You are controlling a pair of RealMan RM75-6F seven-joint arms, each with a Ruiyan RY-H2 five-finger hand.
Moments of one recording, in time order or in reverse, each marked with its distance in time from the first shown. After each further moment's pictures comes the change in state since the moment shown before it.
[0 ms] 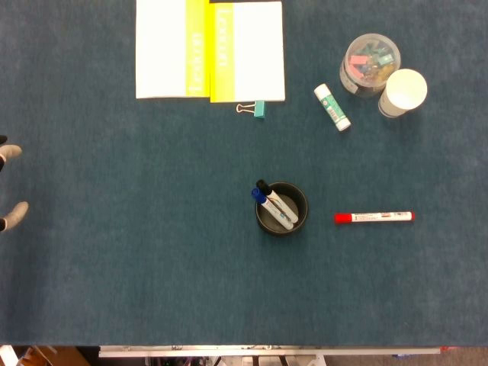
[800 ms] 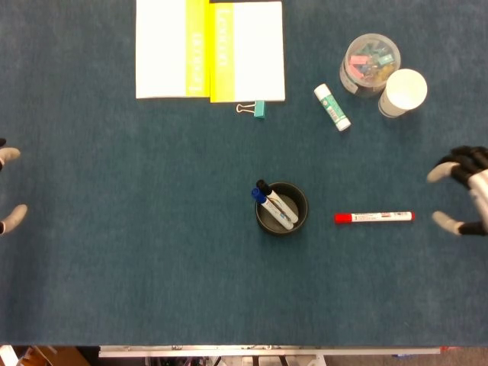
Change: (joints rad) left arm 0.013 0.005 0.012 0.009 0.019 0.022 -0.027; right arm 0.115 -0.060 -0.063 -0.125 -0.095 -0.199 -0.023
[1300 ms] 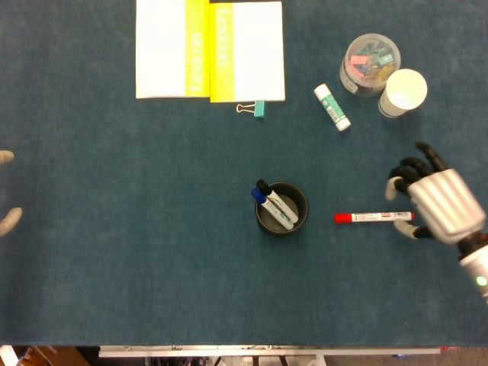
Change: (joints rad) left arm 0.014 0.014 0.008 0.006 0.017 0.019 -0.030; right arm 0.071 -0.181 0.003 0.049 0.071 -0.121 -0.296
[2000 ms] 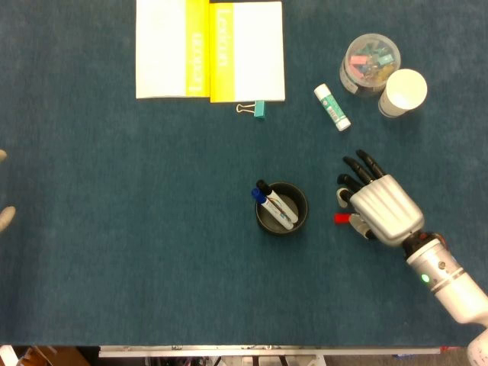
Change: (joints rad) left arm 0.004 0.013 -0.005 0.013 -0.005 0.002 -0.024; right arm 0.084 -0.235 -0.011 0.185 -0.011 -0.058 -0.156
